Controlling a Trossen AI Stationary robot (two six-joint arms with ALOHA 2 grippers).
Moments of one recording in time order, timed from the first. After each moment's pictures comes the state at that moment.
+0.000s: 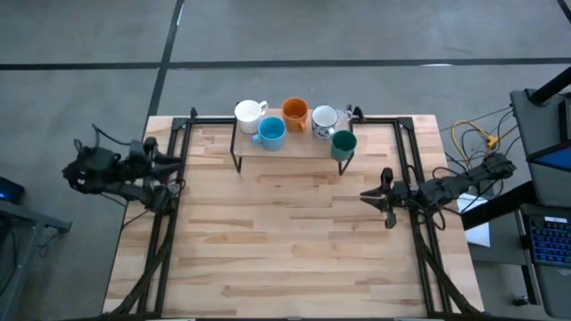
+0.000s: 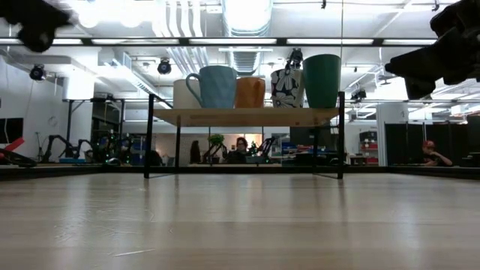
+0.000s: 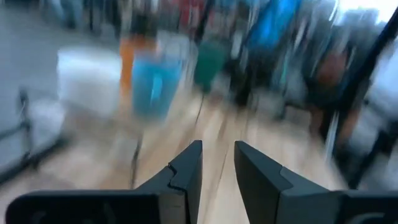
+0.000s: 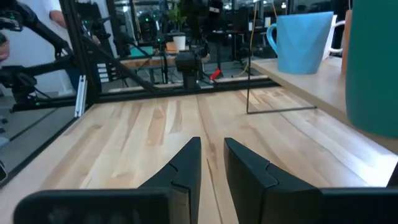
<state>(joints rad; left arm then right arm) -0.25 0.03 0.71 -0.89 -0.45 -0.35 0.41 0.15 0.01 0.10 0.46 0.10</state>
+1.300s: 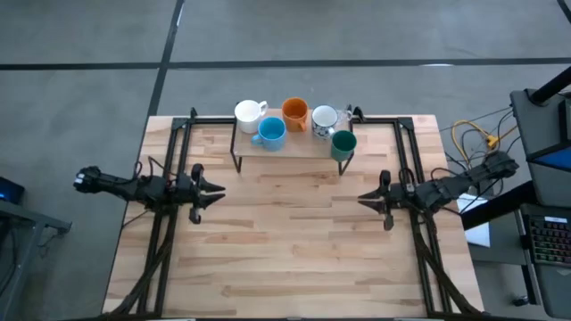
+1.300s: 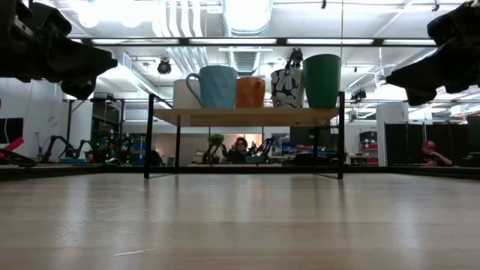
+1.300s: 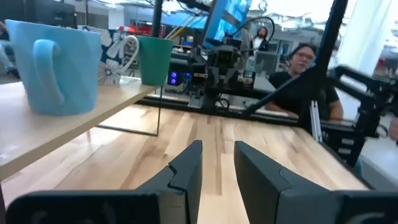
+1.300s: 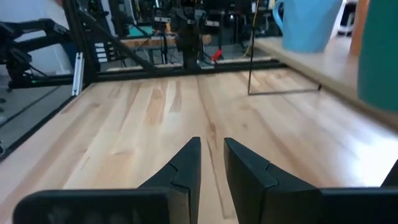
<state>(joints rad) -0.24 0.07 0.01 0.06 -0.32 -0.13 0.41 0.20 0.01 0.06 0.45 0.12</state>
